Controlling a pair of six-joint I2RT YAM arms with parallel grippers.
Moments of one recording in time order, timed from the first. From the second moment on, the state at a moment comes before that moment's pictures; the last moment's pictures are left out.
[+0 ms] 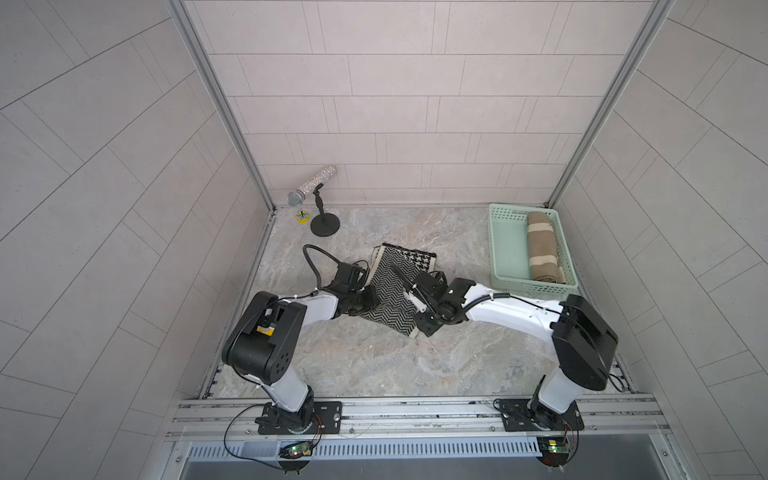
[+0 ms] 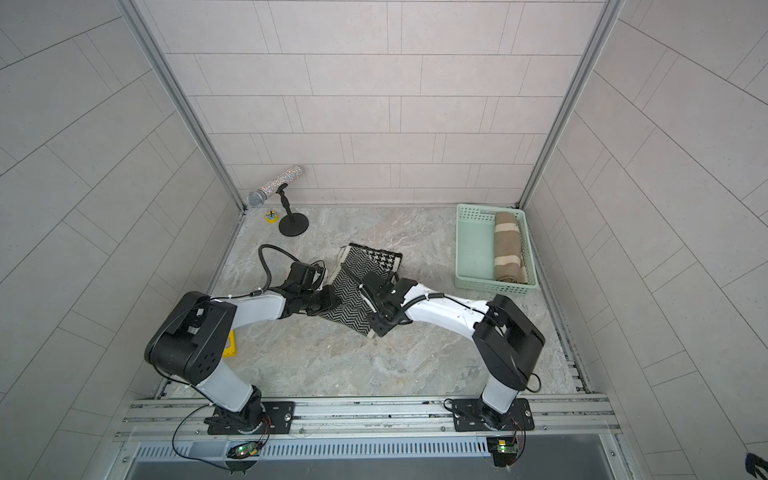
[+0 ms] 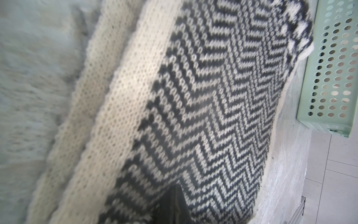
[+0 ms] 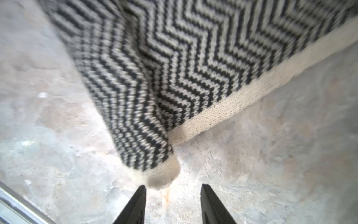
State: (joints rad) left arm -0.34 1.64 0.68 -0.01 0.38 -0.63; right arm 0.92 1.62 1.14 -0.71 0.08 0.19
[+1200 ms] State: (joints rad) left arm -0.32 1.60 0.77 -0.17 0.43 -0.61; right arm 1.17 2.03 1.25 -0.43 0.72 -0.22
